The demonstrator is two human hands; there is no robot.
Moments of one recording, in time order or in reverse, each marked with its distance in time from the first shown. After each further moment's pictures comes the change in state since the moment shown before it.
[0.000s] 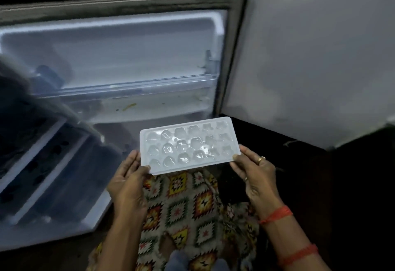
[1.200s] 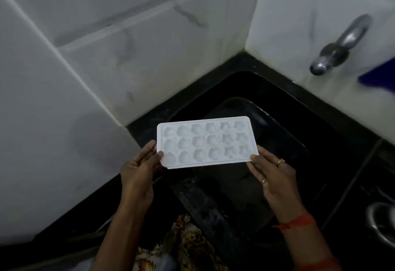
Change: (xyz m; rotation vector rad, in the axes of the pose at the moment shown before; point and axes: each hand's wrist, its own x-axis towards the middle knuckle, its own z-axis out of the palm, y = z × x) left_hand -0.313 -0.266 0.397 0.670 -1.087 -0.194; right_hand -0.046 -0.137 -0.498 0.709 0.784 -0.339
